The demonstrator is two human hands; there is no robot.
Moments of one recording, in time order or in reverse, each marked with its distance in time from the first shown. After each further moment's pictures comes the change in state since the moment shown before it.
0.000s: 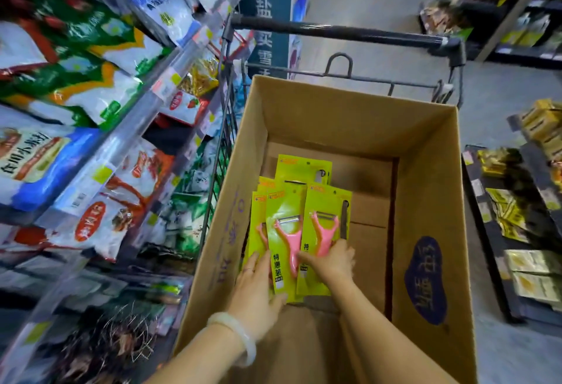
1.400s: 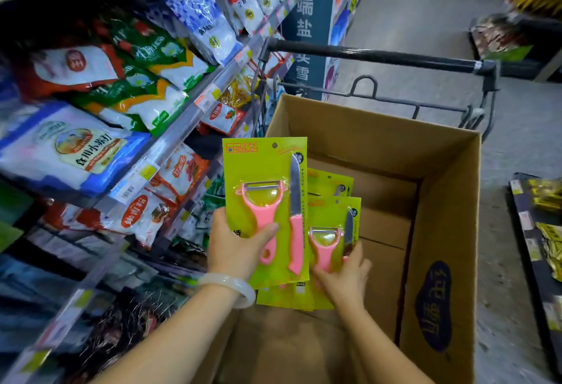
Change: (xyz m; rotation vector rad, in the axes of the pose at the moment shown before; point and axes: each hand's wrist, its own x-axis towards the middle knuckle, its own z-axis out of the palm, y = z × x) left_hand -0.008 0.039 -0.067 -0.718 0.703 -0.153; right_hand -0.014 0.012 -0.011 0.198 0.008 -0.255
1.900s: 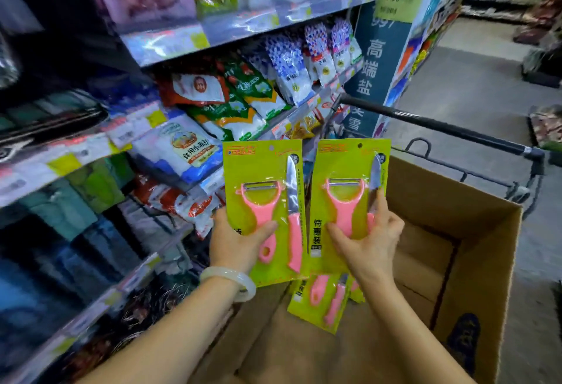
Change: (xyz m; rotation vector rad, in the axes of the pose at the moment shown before) left_hand -0.039 0.021 -0.094 -0.201 0.244 0.038; right_hand -0.074 -0.146 -0.048 0.082 0.150 -0.686
